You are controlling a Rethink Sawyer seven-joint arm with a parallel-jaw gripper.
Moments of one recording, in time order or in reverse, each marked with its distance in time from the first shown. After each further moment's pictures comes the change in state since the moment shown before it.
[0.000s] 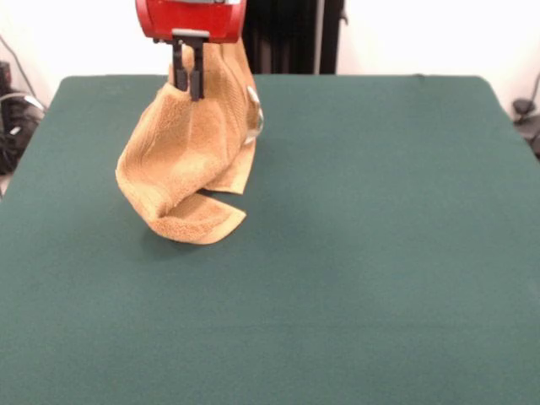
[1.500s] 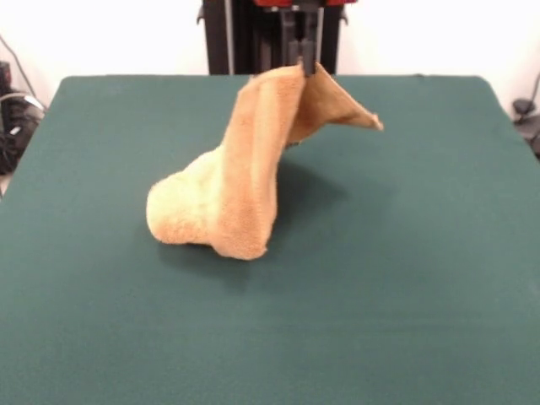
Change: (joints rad) arm 0.157 -0.066 0.013 -0.006 0.150 0.020 0.000
